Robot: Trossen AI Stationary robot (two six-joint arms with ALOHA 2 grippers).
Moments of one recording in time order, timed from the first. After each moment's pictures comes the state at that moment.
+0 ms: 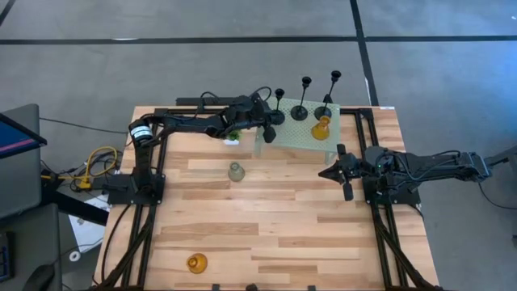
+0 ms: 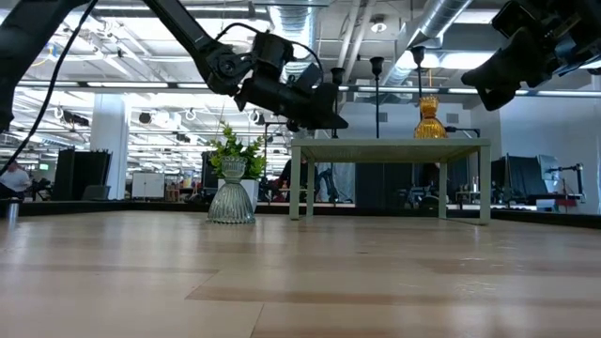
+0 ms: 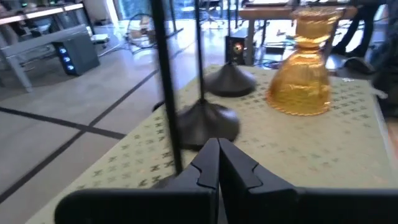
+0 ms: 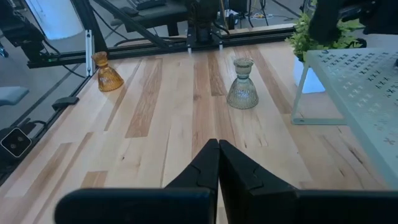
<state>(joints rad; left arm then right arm) 0.42 1.76 1.21 0.52 0.09 0.15 0.01 0.45 0.31 -0.16 -0.02 0.10</state>
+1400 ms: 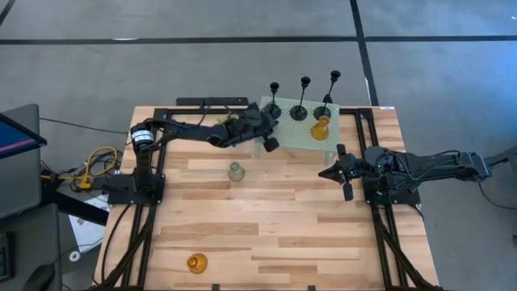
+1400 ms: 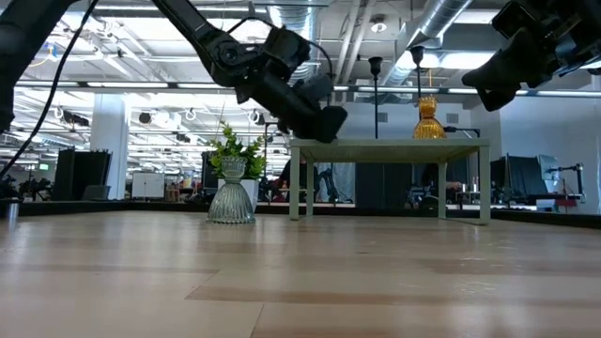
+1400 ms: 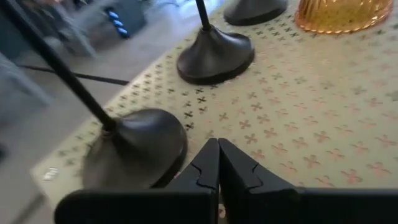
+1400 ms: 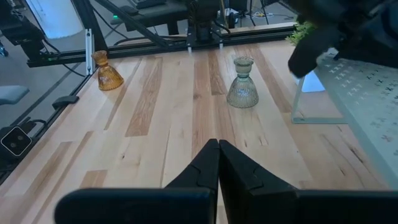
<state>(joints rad) 0.30 1.76 1.21 0.33 -0.29 0.24 0.01 0.45 0.31 -0.17 -0.02 0.10</state>
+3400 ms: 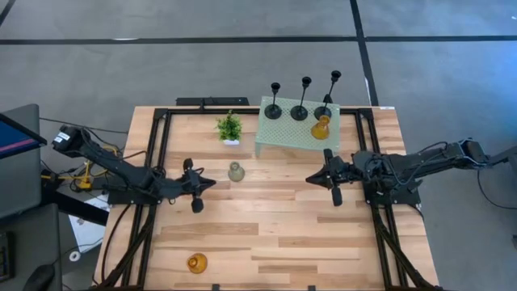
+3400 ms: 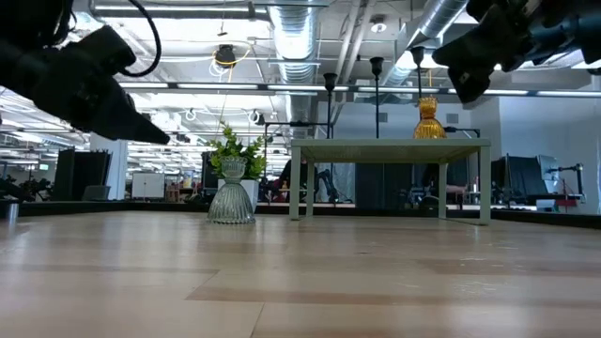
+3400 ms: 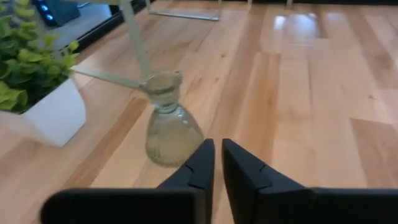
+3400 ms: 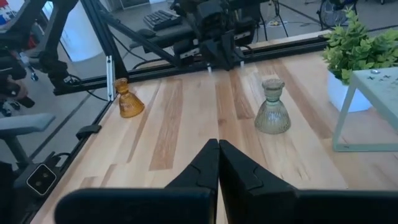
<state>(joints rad) -0.43 0.68 0.15 0.21 -0.67 -0.23 0.12 0.75 0.36 0.15 0.02 0.20</state>
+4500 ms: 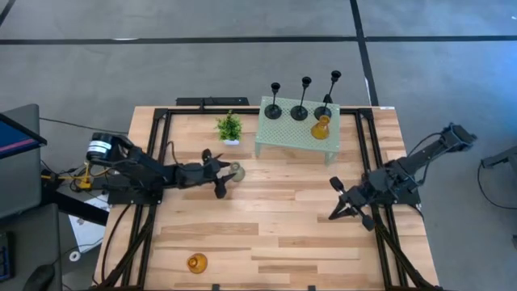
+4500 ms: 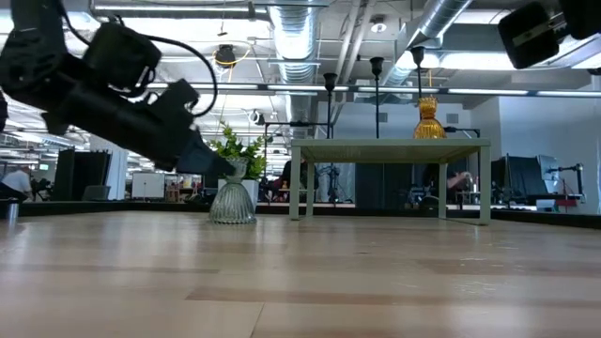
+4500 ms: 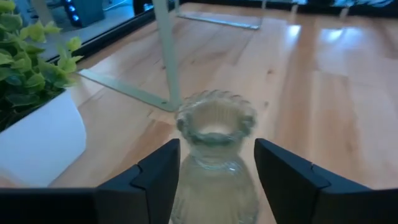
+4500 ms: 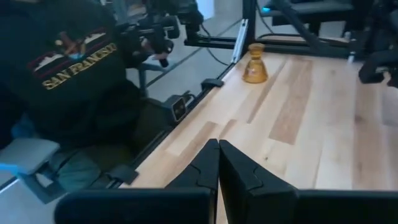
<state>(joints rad) -0.04 1.36 0.20 0.98 -0.41 -0.08 0.51 0.61 0.36 -0.02 -0.07 0.11</state>
